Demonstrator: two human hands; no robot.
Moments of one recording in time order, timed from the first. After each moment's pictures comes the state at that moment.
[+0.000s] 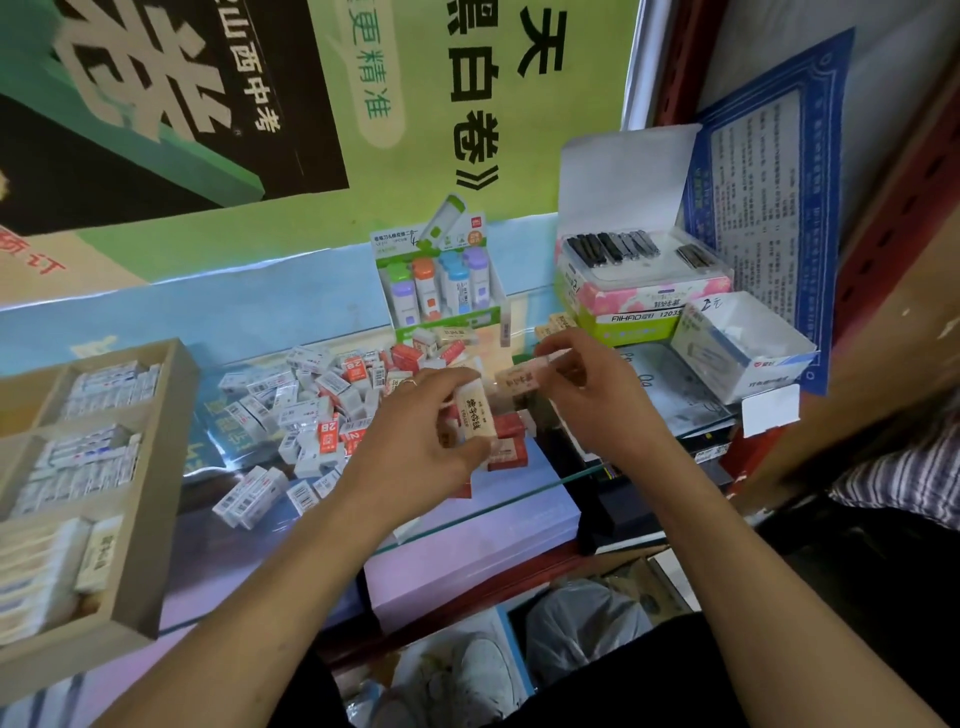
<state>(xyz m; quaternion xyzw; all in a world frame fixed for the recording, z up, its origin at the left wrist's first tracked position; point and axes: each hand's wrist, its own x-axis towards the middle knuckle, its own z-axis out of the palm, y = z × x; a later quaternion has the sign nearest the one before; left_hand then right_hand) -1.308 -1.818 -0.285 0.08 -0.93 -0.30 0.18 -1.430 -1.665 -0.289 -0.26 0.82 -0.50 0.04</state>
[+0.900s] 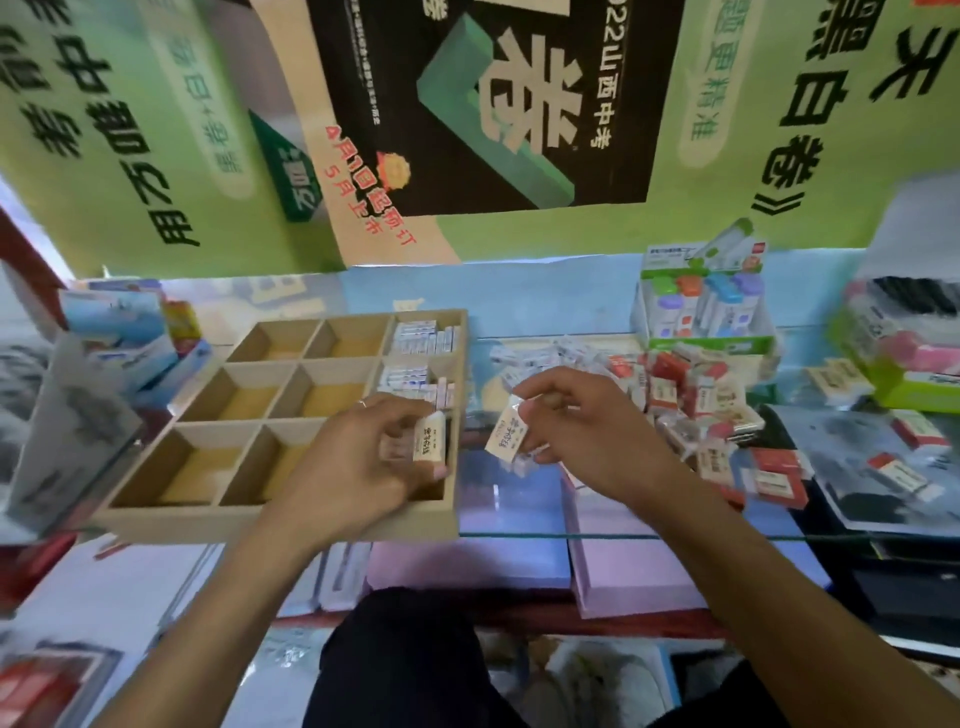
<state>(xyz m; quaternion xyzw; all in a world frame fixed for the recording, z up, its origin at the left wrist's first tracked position) -1.101 -1.954 -0.253 0.29 -0.90 -0.25 0.19 -1.281 -1.823 -0.255 -0.39 0.70 -0.53 0.28</state>
